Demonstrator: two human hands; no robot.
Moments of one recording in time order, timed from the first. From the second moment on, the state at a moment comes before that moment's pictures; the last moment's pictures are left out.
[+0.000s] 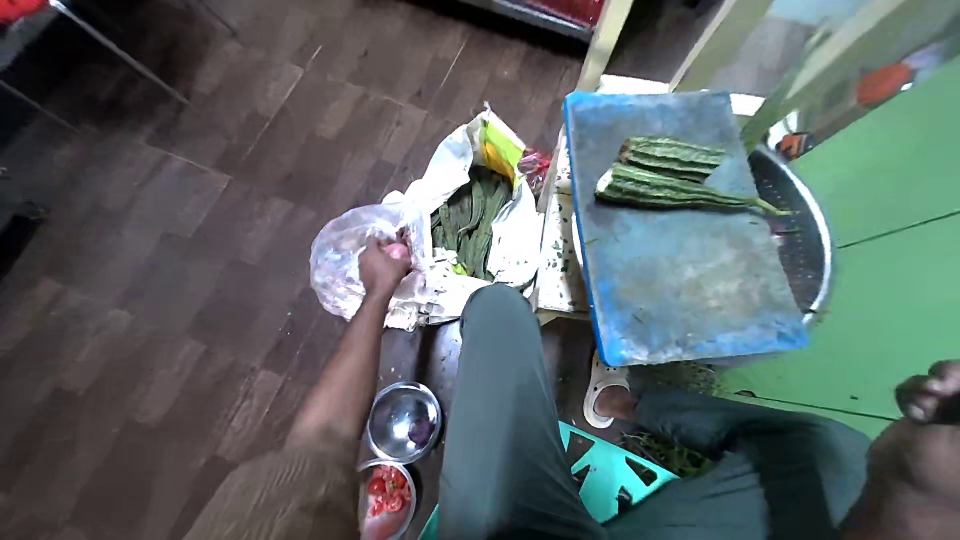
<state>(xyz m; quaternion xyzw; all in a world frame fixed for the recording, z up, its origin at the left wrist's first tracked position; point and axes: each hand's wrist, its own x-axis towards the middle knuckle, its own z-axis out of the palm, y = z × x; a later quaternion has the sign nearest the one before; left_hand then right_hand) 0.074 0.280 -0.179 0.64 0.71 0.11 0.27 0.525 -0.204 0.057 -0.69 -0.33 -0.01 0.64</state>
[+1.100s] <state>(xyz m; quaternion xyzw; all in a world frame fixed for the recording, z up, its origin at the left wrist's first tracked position) 0.410 0.035 0.031 0.84 0.19 0.20 0.46 0.431 -0.172 0.044 -0.89 -0.32 0.01 0.33</state>
